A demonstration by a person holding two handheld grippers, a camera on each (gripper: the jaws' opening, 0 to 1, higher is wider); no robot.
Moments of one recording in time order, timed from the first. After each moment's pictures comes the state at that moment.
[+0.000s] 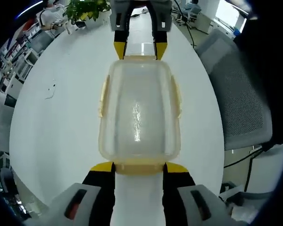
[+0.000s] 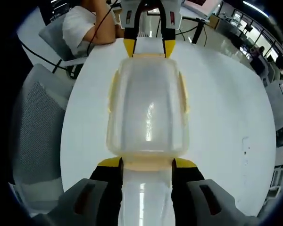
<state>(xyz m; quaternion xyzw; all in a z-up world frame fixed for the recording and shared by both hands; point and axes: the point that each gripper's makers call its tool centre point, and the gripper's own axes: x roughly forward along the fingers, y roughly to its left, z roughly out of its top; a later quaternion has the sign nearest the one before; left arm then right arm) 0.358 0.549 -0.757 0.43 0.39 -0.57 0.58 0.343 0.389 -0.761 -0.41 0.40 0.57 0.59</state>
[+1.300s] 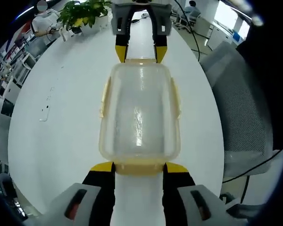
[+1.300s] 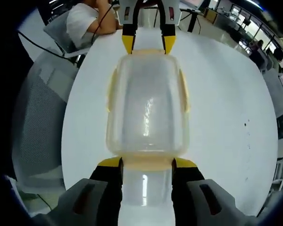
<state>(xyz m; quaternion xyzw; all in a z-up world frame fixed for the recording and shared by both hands) 0.358 0.452 -0.763 0.42 0.39 -0.58 0.58 0.342 0.294 -0.769 -0.40 0.43 0.56 0.58</state>
